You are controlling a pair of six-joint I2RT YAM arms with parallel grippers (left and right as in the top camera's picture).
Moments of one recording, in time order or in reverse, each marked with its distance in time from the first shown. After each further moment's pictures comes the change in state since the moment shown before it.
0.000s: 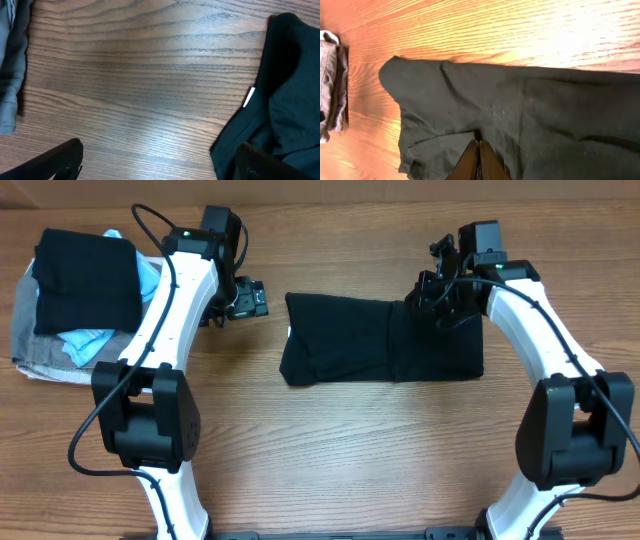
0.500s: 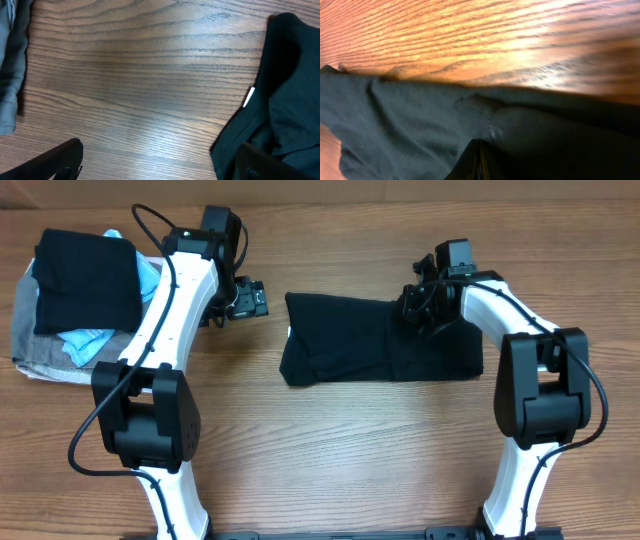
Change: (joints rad) left arm 0.000 0.000 0.000 0.000 0.000 0.000; right arm 0.022 0.236 0.000 0.174 0.000 0.025
